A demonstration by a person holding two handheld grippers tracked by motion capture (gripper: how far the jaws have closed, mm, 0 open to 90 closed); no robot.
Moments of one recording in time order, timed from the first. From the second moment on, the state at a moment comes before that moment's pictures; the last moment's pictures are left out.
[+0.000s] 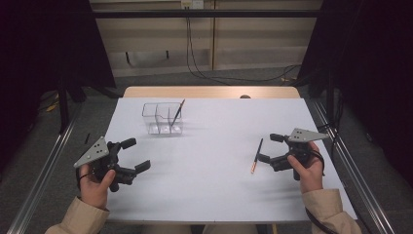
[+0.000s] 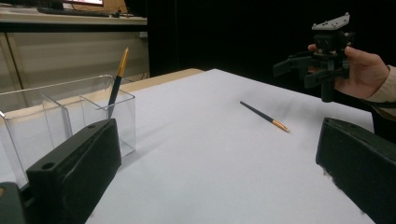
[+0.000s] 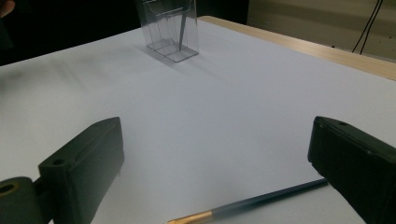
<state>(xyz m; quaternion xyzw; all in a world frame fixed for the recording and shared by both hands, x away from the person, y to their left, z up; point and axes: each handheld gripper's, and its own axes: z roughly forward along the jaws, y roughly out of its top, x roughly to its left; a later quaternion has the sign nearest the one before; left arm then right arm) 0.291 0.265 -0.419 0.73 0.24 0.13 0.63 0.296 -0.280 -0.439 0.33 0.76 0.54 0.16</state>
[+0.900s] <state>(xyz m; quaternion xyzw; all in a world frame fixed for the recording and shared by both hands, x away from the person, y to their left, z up) 0.296 0.258 -0.420 0.73 0.23 0.12 0.63 0.301 -0.276 -0.442 0.37 0.79 0.48 0.15</state>
